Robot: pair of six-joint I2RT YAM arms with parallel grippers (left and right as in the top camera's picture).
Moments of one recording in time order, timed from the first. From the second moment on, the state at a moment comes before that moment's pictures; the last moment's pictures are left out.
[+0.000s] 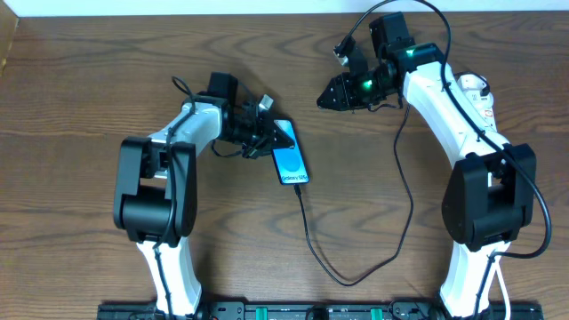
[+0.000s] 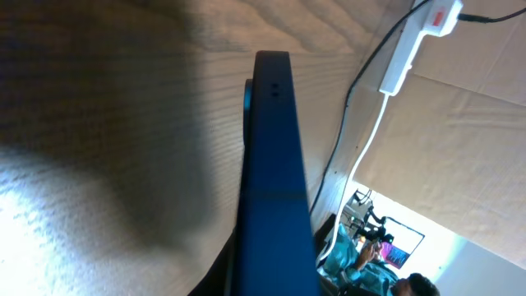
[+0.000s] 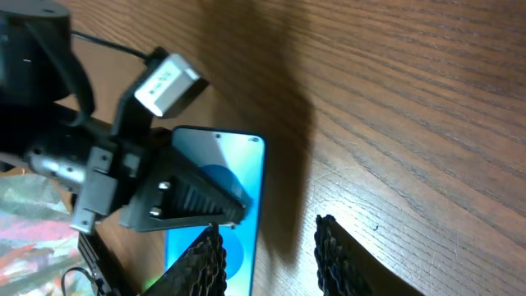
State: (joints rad) left arm -0.15 2.08 1.30 -0.63 0.99 -0.38; right arm 0.27 2.07 1.75 -0.87 -0.68 0.09
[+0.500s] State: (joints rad) left arm -0.16 2.11 1.30 -0.55 0.99 -0.44; right arm 0.27 2.07 1.75 -0.87 -0.68 0.09
